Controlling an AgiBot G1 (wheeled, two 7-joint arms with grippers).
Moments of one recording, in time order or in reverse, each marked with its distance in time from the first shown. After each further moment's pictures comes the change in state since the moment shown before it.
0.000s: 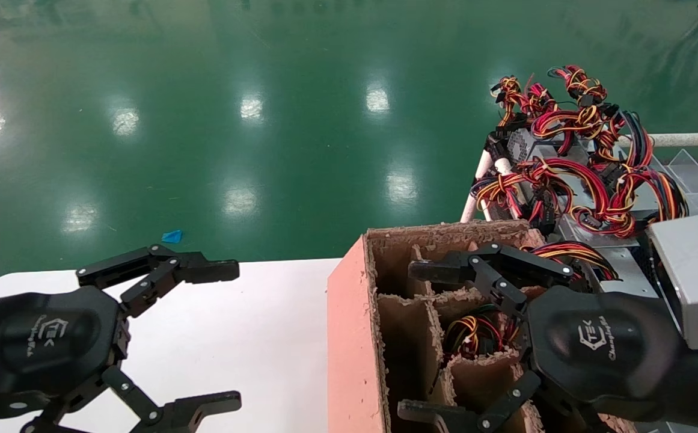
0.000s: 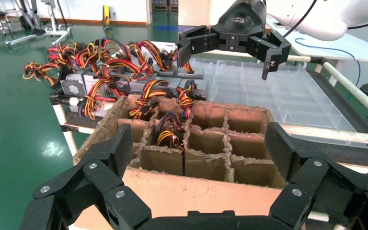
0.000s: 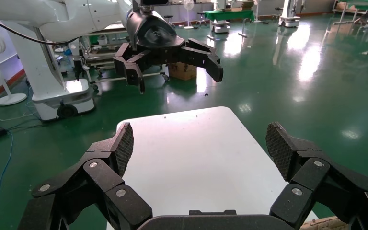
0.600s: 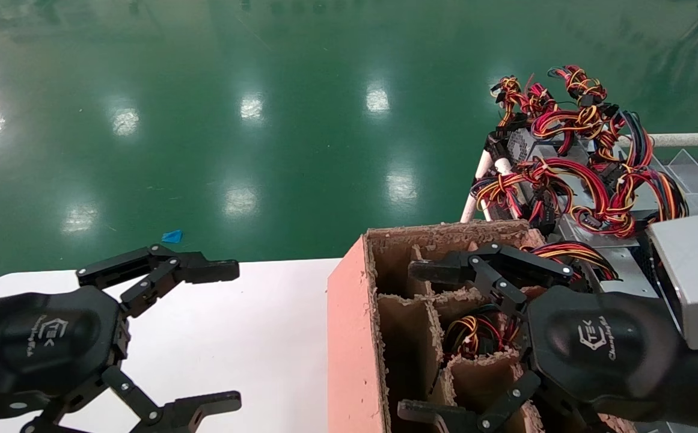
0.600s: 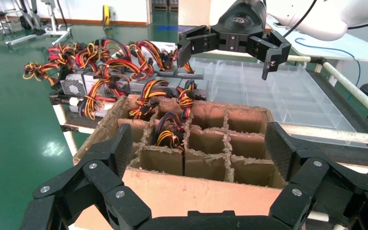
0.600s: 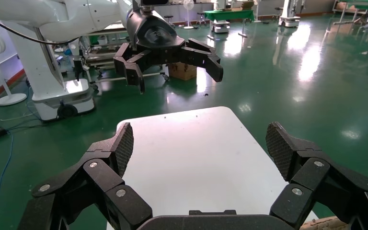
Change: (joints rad) left arm 0.000 0.000 0.000 0.000 0.000 0.000 0.000; right arm 0.000 0.000 0.000 0.000 0.000 -0.001 0.000
